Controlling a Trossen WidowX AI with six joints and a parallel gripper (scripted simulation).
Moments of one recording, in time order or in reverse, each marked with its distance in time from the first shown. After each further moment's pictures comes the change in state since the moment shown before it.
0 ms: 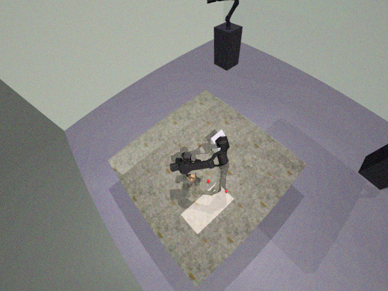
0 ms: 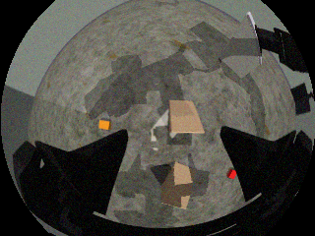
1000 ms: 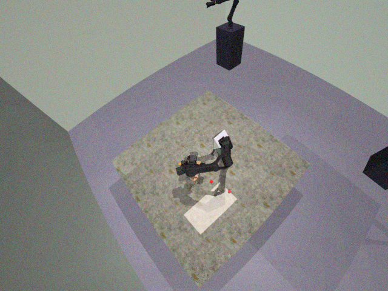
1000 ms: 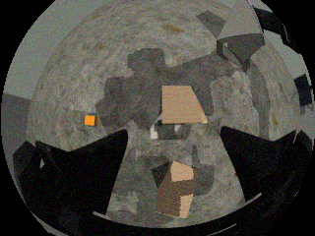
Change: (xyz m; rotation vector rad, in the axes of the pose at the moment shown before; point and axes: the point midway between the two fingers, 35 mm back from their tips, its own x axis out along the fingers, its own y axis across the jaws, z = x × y) arm 0.031 -0.012 -0.025 0.052 0.047 0.003
